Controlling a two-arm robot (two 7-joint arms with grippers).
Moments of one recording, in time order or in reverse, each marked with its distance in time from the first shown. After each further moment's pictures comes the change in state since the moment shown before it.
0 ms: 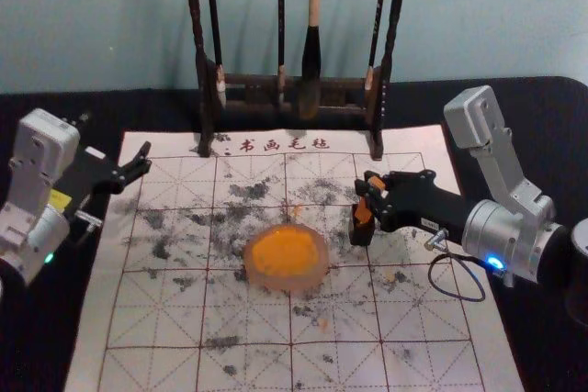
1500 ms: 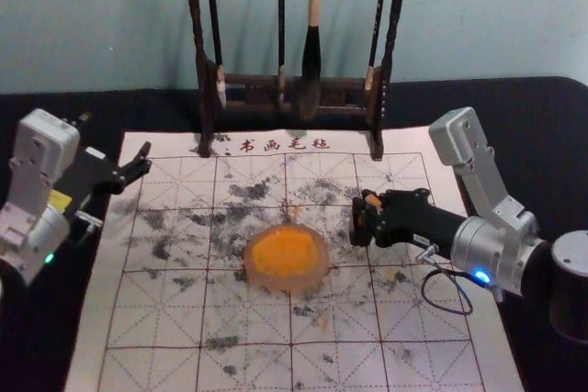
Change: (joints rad) left arm 0.000 0.000 0.000 0.000 0.000 0.000 0.000; right arm -0.005 -0.050 -0.002 0.067 -0.051 0.008 -0.011
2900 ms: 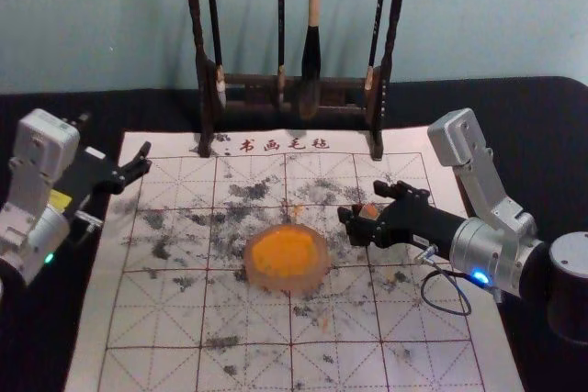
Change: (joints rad) left arm 0.000 0.000 0.000 0.000 0.000 0.000 0.000; right arm -0.003 -0.009 0.003 0.005 -0.008 0.003 -0.009
